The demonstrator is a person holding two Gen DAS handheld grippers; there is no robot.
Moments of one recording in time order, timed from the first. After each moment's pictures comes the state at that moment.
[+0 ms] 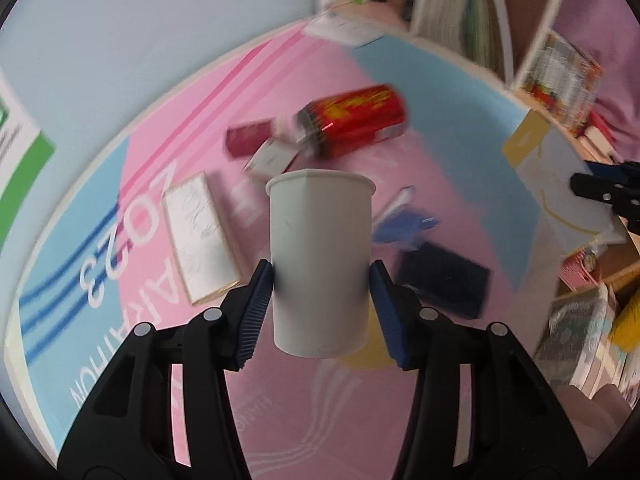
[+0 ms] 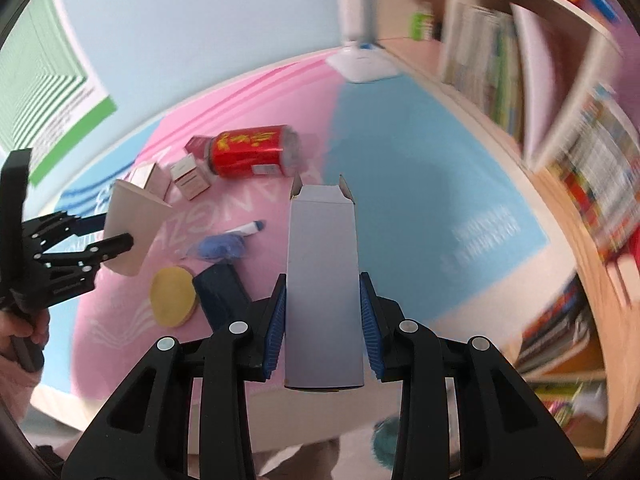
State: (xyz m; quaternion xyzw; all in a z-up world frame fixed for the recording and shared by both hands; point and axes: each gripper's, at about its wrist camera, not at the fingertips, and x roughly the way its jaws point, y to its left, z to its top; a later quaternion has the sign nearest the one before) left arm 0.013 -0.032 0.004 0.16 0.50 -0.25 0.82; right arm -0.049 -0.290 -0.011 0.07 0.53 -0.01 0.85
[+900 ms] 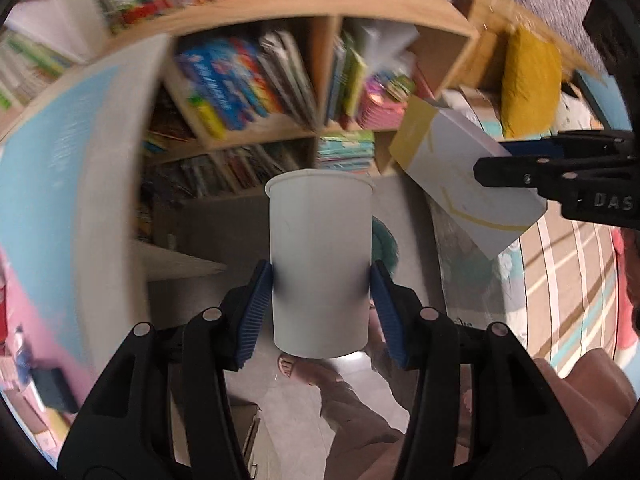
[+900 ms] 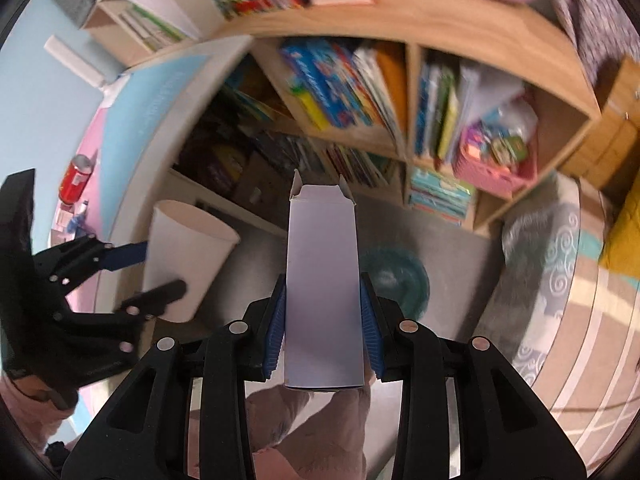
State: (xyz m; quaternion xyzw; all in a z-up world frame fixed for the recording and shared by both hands) left arm -0.277 -0.350 -0.076 0.37 0.48 -0.55 0.57; right arm -0.401 -0.472 -0.070 0.33 0.53 -0.26 0.74
